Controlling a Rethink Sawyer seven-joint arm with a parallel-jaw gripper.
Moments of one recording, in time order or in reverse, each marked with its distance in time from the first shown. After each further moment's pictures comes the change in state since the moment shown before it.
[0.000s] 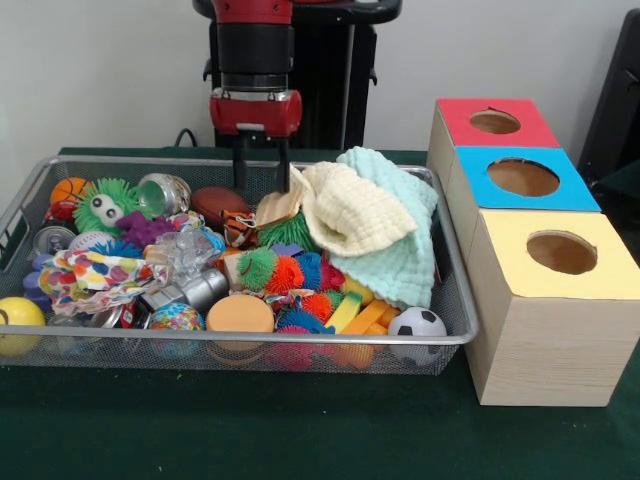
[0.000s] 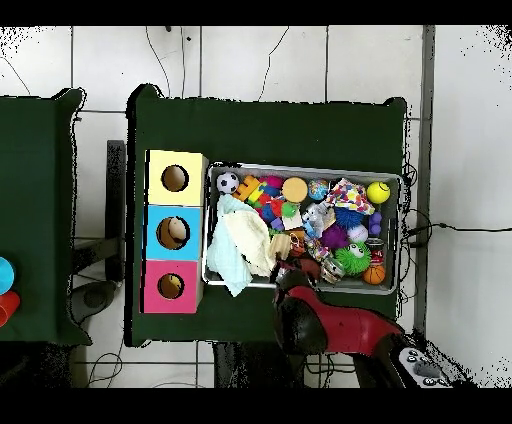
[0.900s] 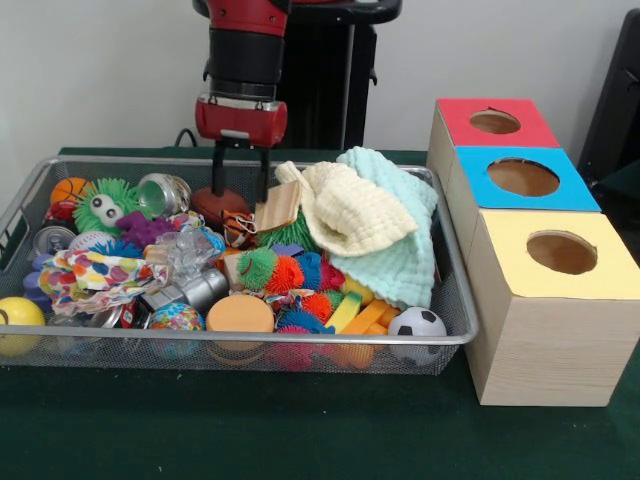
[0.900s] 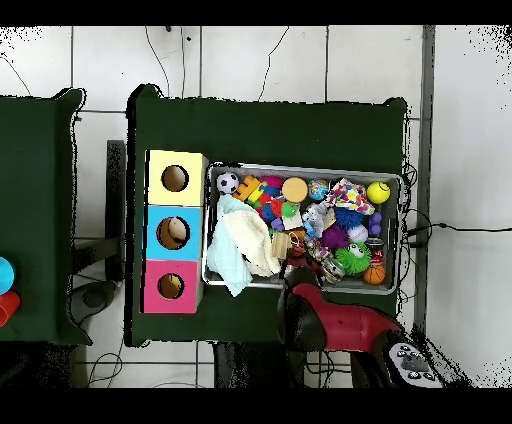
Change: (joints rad) arm 0.105 0.035 -0.142 -0.084 0.000 -0.048 0.000
